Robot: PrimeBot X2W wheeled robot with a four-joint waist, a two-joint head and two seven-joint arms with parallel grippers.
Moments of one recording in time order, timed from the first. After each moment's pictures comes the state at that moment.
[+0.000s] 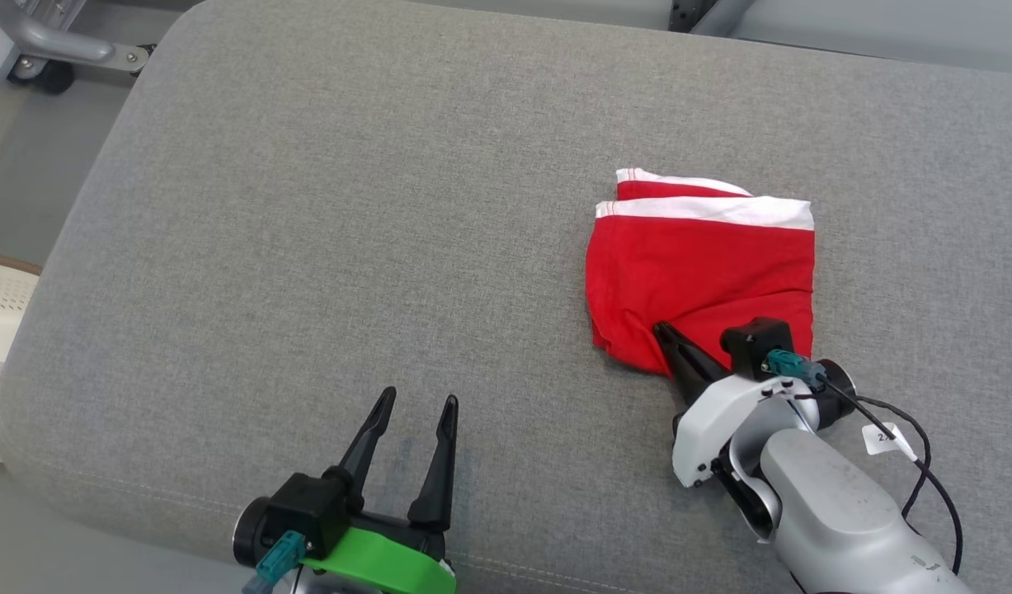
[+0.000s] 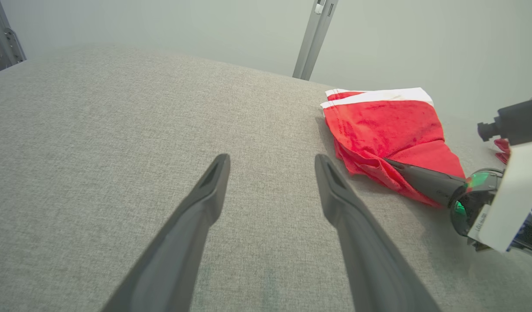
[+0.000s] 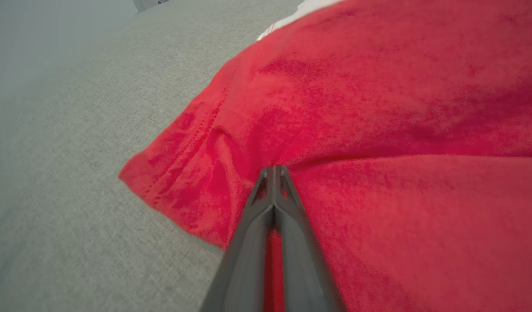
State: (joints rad) left arm -0.04 0.05 -0.38 0.16 -0.34 -0.06 -0.26; right arm -0.54 -0.13 0.49 0.81 0.39 0.13 -0.25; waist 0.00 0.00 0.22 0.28
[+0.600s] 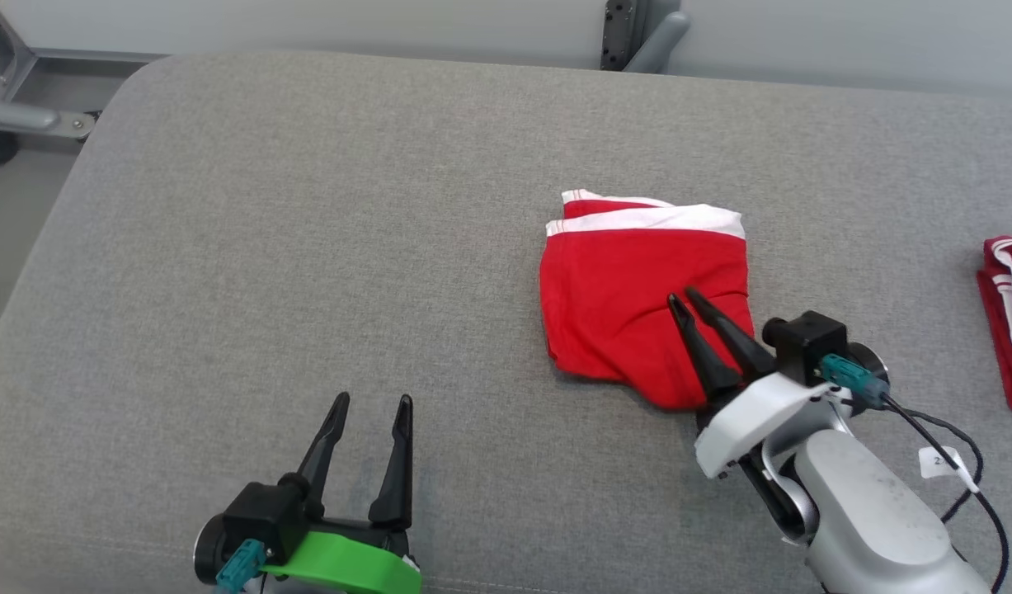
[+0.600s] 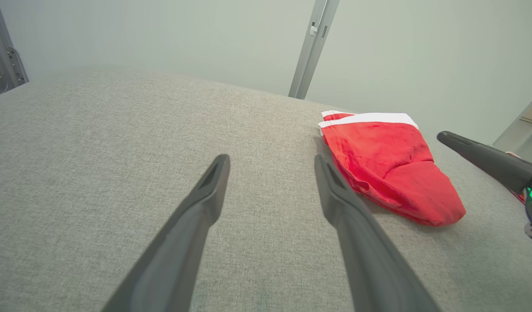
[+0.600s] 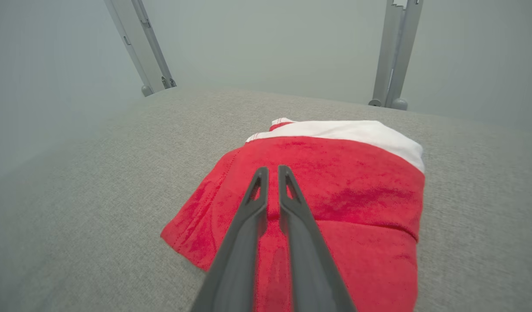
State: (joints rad) left arm -0.01 0.05 -0.30 0.15 -0.34 -0.05 -0.26; right arm -0.43 -0.18 0.42 0.51 0.37 0.13 -0.26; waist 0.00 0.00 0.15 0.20
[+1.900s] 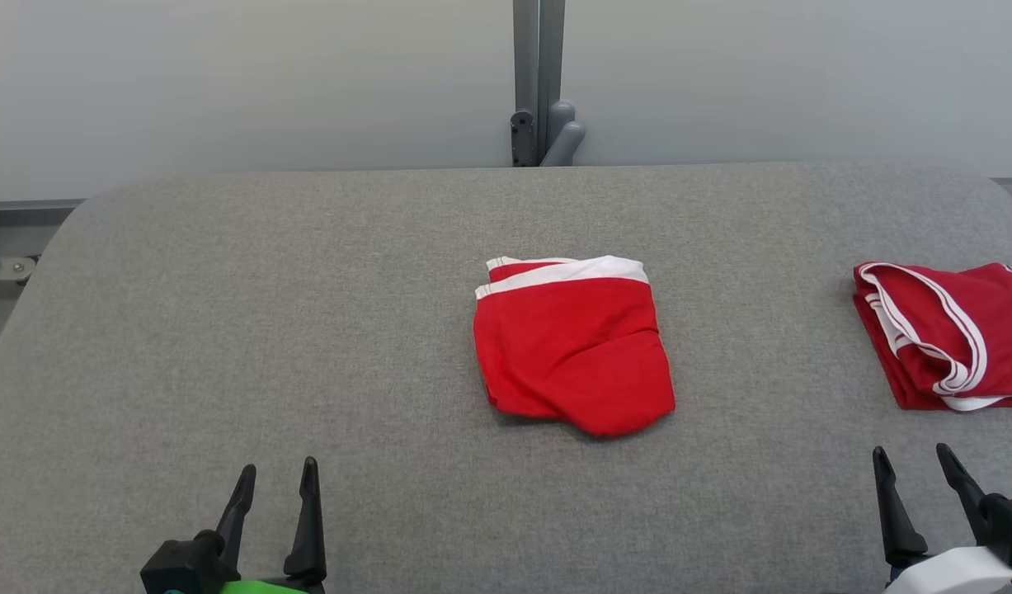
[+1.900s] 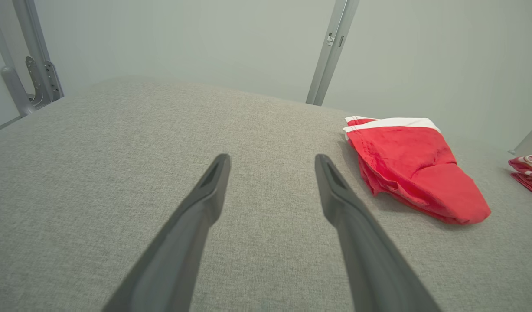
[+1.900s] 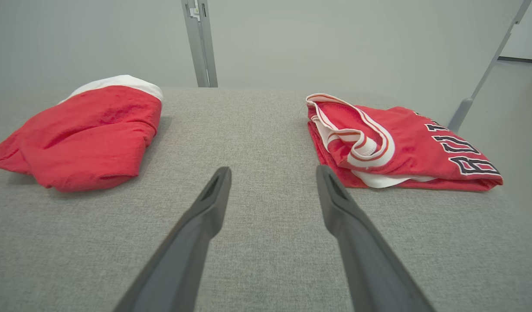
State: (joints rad) left arm 0.08 0.05 -0.07 0.24 -0.30 -0.11 -0.26; right arm 0.10 -0.20 -0.10 0.26 0.18 0.13 -0.26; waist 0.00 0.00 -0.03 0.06
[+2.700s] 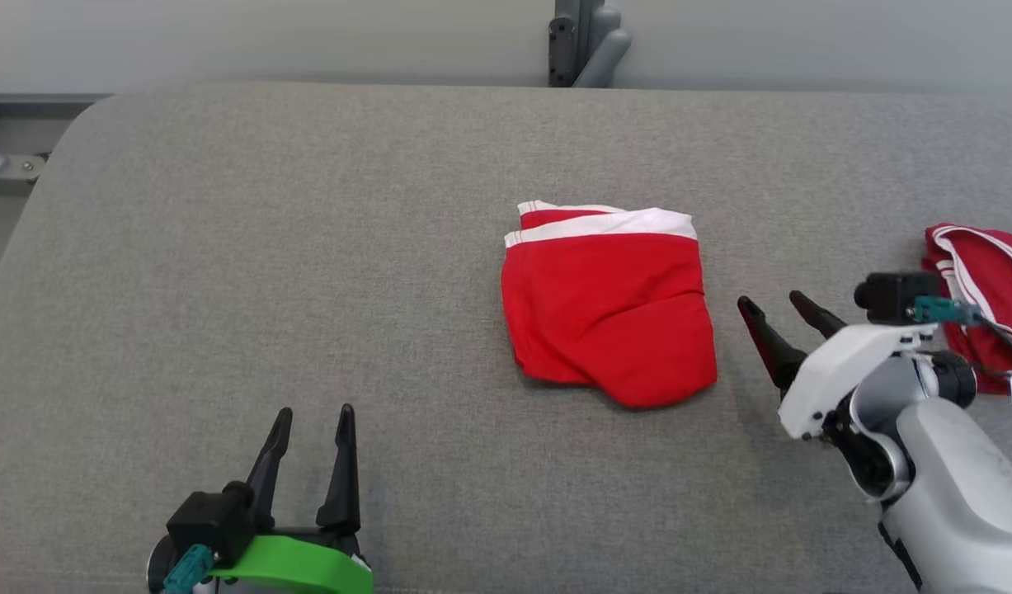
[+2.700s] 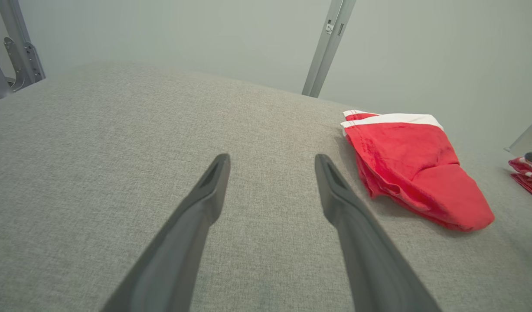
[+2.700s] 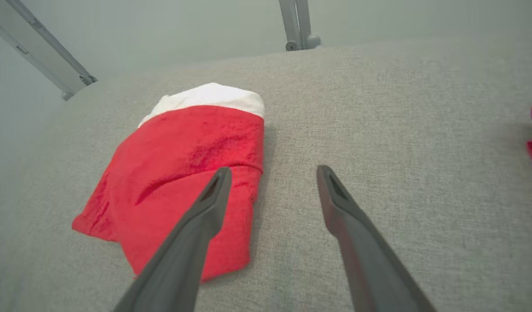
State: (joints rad) left arm 0.01 0.05 -0.15 0.20 -0.34 -0.10 -0.26; right arm -0.38 -0.27 0.22 0.43 0.56 0.13 0.11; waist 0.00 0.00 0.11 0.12
